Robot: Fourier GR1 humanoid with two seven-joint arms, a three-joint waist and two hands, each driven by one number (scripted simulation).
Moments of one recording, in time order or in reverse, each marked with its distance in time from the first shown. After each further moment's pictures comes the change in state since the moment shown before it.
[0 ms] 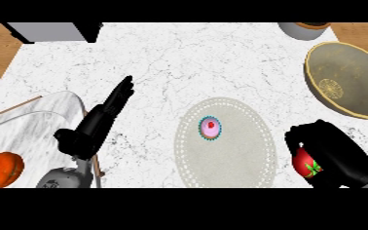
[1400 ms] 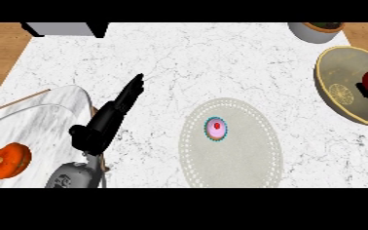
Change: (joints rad) left arm -0.038 -0.047 -0.013 0.024 -0.035 -0.020 0.003; right arm -0.318 0.023 -0.575 0.571 -0.284 -0.174 -0.423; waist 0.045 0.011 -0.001
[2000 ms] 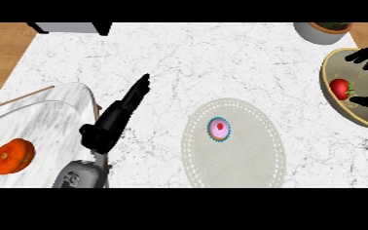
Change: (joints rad) left arm -0.018 -0.024 -0.014 0.036 -0.022 0.001 -0.023; right arm -0.254 0.002 0.074 0.529 0.066 0.244 -0.142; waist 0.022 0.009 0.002
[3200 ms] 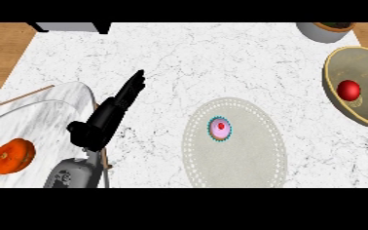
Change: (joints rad) left arm -0.011 0.015 0.033 -0.030 0.022 -0.028 0.021; right arm -0.160 -0.248 -0.404 0.532 -0.293 0.201 -0.142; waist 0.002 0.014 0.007
